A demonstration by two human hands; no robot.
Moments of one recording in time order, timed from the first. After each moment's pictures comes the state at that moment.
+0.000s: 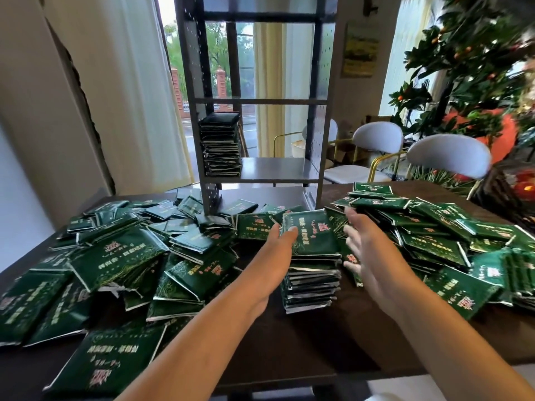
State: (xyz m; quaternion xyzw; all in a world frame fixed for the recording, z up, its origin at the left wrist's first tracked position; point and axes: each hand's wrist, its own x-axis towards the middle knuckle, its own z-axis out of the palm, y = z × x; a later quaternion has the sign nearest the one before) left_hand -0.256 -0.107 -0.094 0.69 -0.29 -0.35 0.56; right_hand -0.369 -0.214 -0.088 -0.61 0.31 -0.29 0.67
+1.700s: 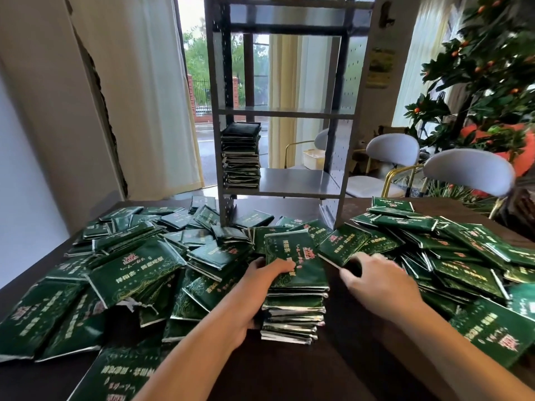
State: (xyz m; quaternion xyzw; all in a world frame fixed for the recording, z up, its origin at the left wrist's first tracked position) left_hand -0.166 -0.097 -0.154 0.71 -0.21 -0.35 0.57; right_hand -0.338 -0.250 -0.121 -0.90 0.42 -0.06 0.12
